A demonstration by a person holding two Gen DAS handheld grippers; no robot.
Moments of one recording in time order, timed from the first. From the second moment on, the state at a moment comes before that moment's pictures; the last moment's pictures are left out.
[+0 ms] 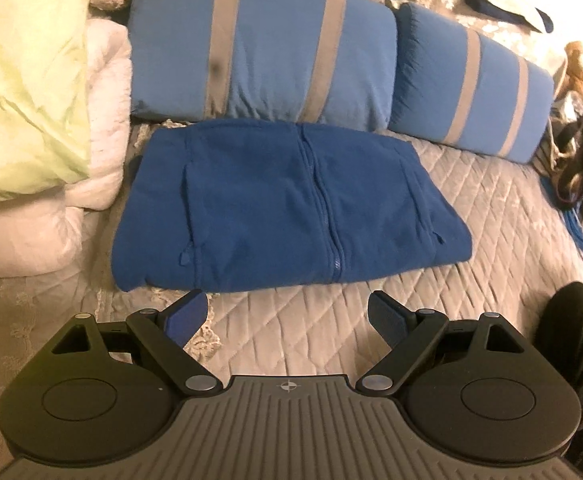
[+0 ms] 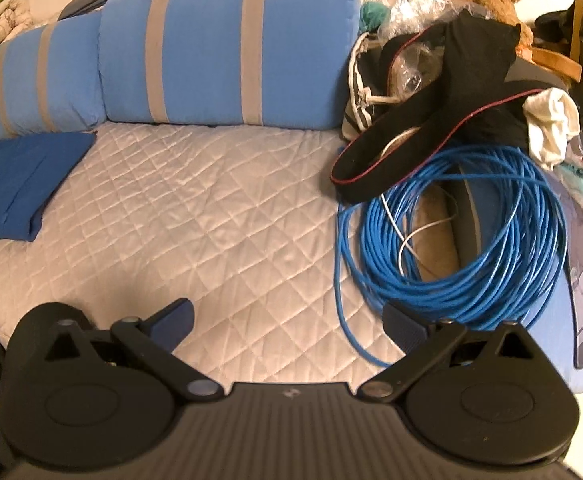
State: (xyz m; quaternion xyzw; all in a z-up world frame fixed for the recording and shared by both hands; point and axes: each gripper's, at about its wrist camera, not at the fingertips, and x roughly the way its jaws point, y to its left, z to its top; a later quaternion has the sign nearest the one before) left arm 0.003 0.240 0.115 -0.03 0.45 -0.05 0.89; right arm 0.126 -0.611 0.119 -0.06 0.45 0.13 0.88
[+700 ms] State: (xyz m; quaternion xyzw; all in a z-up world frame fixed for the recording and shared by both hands) left arm 0.012 0.223 0.070 -0.02 0.42 -0.01 0.91; right arm 0.124 -0.572 0.088 -0.04 0.44 0.18 0.88
